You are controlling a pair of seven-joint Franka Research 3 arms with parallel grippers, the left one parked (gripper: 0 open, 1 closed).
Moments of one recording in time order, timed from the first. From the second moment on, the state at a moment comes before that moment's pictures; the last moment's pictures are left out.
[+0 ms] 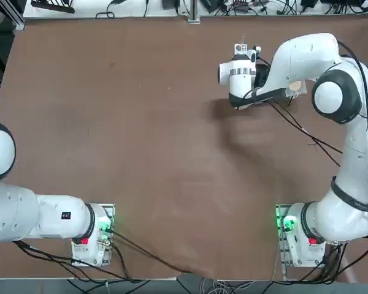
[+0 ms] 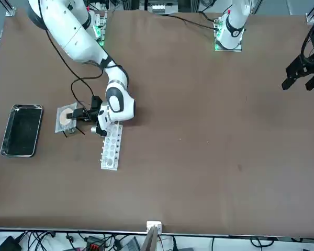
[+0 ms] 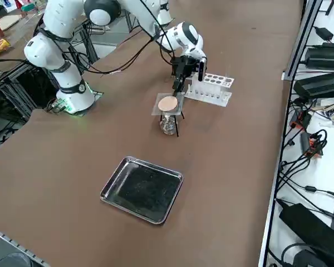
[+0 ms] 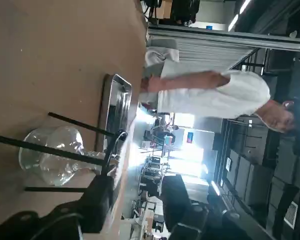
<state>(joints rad) 0.16 0.83 0.53 -1.70 -1.34 1.11 0.94</state>
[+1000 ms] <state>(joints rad) 0.16 0.85 0.52 -1.67 -1.36 1.12 0.89</state>
